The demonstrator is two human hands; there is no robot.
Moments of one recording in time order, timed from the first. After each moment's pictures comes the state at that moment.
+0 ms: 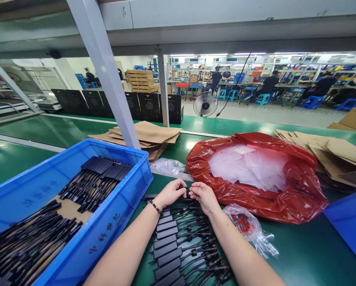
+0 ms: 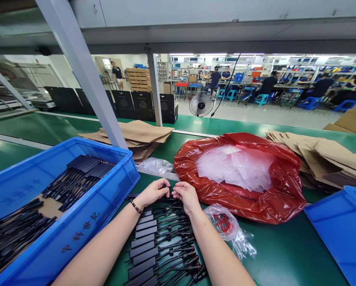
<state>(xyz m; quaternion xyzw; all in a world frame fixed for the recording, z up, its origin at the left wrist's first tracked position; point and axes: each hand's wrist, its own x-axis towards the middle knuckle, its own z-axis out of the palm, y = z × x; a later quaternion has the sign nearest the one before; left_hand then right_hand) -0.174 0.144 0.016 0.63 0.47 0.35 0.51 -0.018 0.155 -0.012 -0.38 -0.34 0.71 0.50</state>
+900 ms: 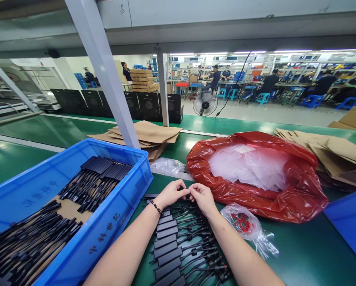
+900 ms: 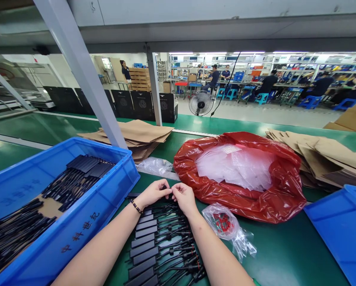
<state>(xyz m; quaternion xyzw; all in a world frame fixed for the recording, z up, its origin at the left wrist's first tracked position) -0.174 0.145 0.013 0.64 0.48 0.34 0.49 -0.025 0.146 -0.009 -0.41 -0.50 0.58 0.48</state>
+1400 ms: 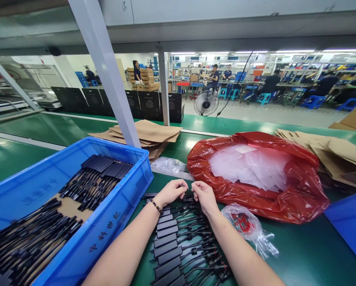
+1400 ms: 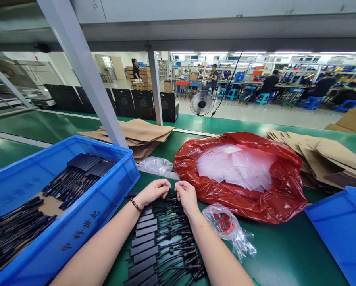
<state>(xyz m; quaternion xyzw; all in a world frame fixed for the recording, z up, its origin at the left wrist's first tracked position) -0.175 0.143 0.018 0.63 0.47 0.34 0.52 -0.026 0.151 -0.012 -0.40 -0.42 0.62 0.53</state>
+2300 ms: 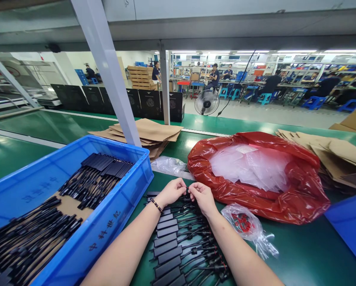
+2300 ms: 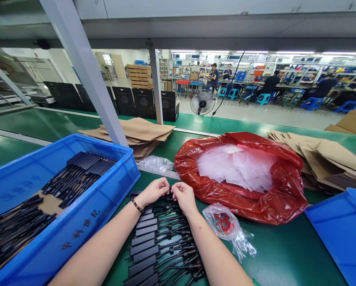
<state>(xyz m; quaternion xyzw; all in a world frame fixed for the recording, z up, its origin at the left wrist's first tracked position) -0.175 0.148 0.003 0.63 0.50 0.36 0.48 -0.030 0.145 -0.008 -0.41 -0.49 0.60 0.49</state>
